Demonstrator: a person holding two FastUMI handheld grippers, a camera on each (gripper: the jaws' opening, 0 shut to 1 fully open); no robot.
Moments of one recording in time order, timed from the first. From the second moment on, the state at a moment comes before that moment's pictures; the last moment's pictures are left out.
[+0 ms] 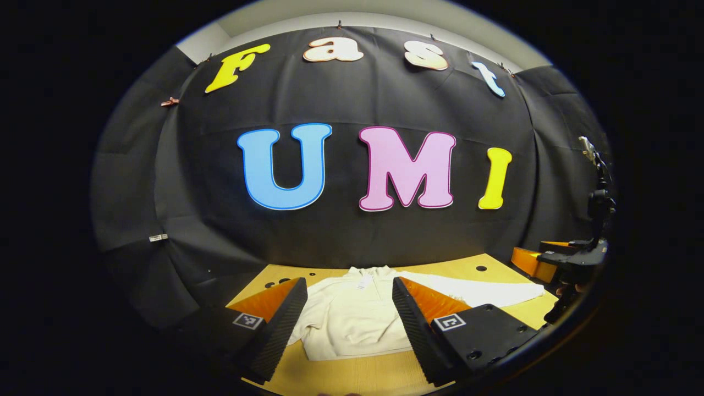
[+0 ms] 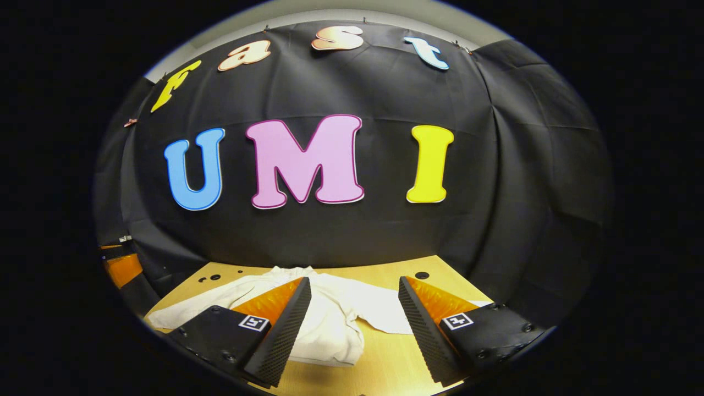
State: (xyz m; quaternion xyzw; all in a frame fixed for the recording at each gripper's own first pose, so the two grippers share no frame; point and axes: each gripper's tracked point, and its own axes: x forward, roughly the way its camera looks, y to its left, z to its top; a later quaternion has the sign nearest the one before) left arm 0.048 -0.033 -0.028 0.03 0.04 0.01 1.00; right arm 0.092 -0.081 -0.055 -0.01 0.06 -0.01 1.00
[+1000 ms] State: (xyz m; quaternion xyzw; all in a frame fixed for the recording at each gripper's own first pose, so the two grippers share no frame) left arm 0.098 -0.067 -0.072 0.05 0.10 0.01 0.99; right arm 0.153 -0.330 -0.199 -0.04 0.23 -0.20 0.95
